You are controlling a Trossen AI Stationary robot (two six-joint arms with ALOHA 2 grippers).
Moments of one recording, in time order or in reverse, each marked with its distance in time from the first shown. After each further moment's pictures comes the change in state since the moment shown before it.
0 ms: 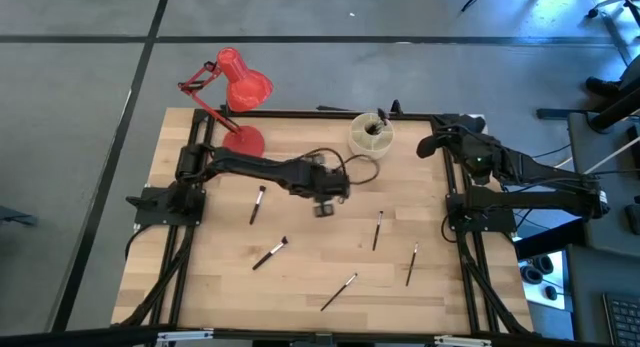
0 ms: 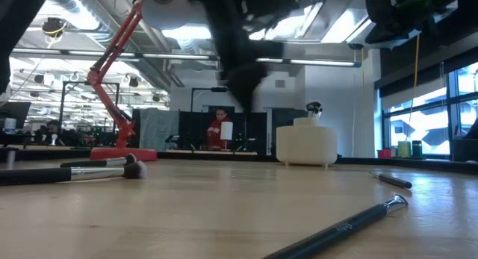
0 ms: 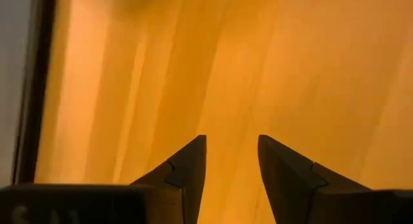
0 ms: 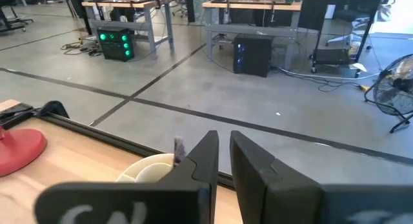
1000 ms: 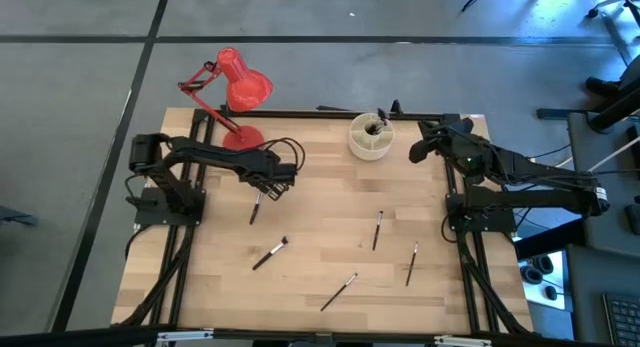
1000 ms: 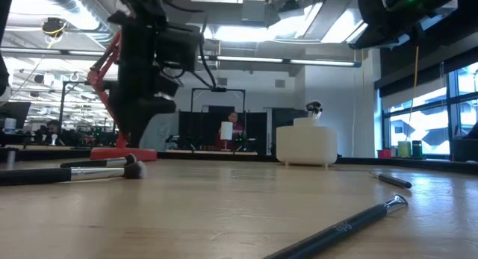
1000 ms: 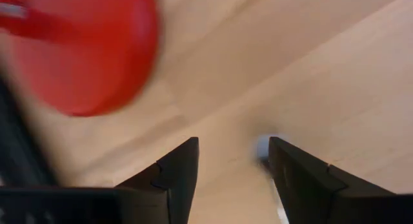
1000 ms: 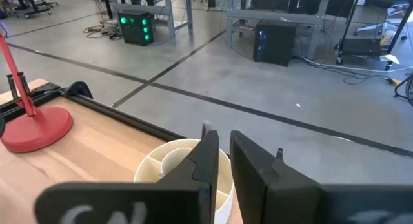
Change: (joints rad) left arm 0.150 -0.377 -0.640 -0.070 0.055 -0.690; right arm 0.000 0.046 -0.001 0.015 -0.097 0.020
